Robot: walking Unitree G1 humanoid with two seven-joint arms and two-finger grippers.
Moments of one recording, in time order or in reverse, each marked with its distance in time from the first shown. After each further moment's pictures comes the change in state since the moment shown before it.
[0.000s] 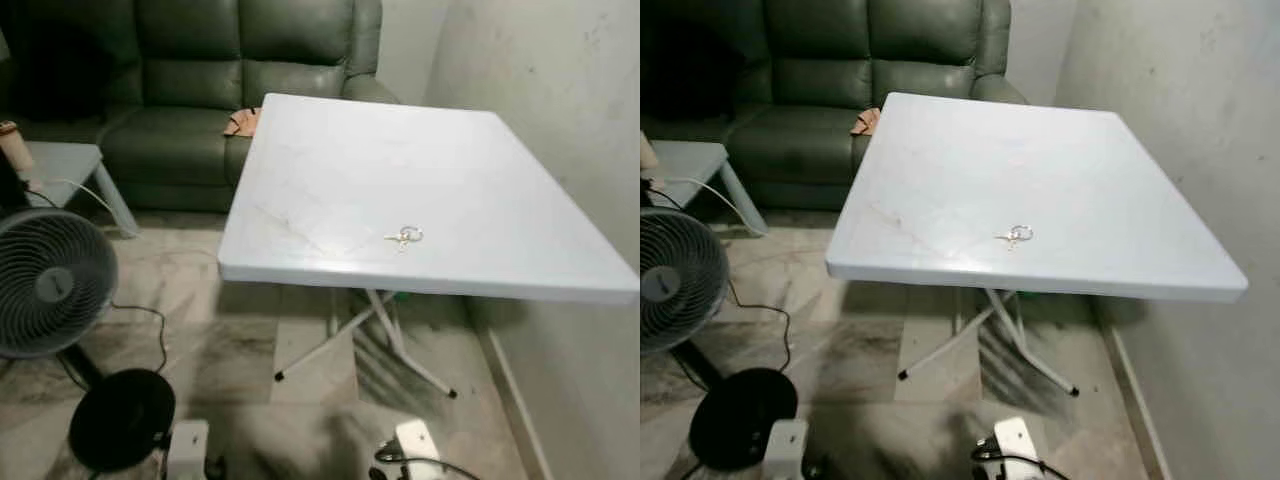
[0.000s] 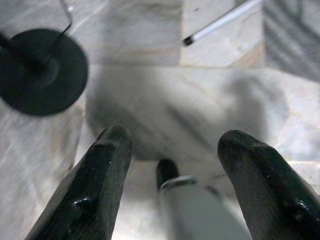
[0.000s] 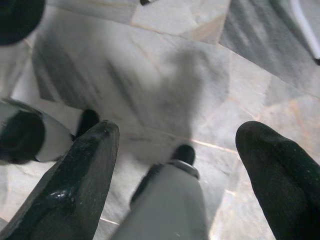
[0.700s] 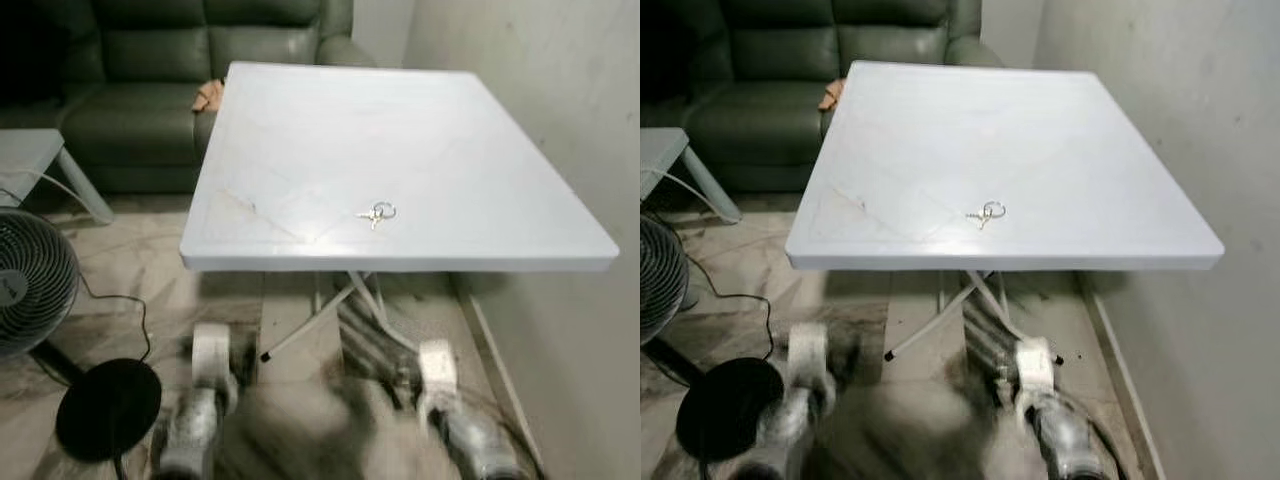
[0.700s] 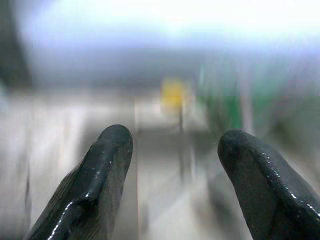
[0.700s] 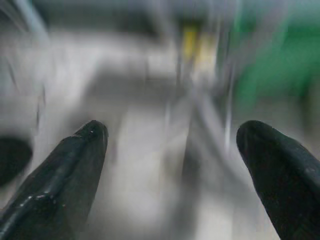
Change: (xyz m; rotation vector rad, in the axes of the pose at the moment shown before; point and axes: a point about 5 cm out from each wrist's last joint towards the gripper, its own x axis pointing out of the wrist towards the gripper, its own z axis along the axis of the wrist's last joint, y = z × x) left arm -0.009 -0.024 0.183 0.042 -0.798 -0.110; right arm -0.019 -0.039 0.161 -0.019 -0.680 -0.026
